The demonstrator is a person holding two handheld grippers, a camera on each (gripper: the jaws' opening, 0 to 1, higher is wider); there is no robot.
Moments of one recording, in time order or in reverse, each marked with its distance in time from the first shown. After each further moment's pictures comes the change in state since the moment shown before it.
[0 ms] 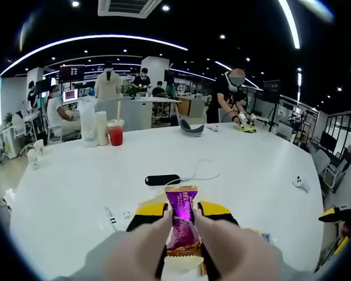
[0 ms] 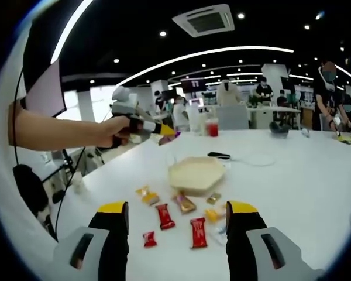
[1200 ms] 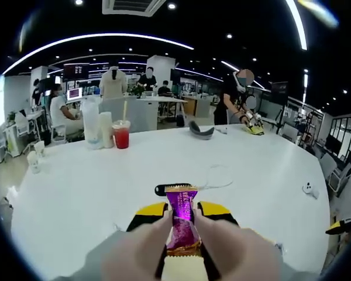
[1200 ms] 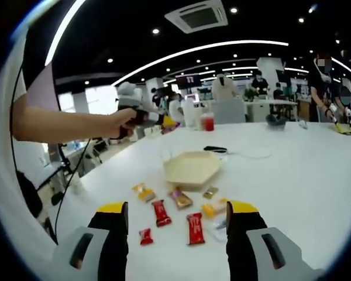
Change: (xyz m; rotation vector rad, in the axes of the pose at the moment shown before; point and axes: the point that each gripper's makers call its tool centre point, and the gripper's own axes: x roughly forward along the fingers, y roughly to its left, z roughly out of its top) left arm 0.040 0.028 0.020 -0.001 0.008 0.040; right arm 0.005 -0.015 -0.011 0.040 0.029 -0.013
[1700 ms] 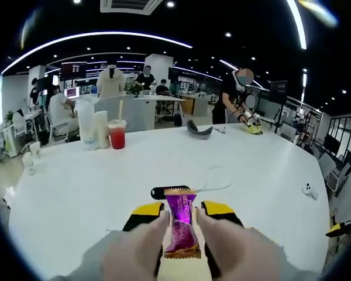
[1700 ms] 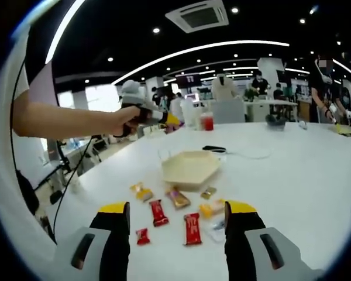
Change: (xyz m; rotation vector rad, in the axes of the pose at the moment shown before) left arm 0.015 -0.001 0.007 0.020 -0.028 -0.015; right arm 0.001 -0.004 -0.001 -0.006 0.004 -0.003
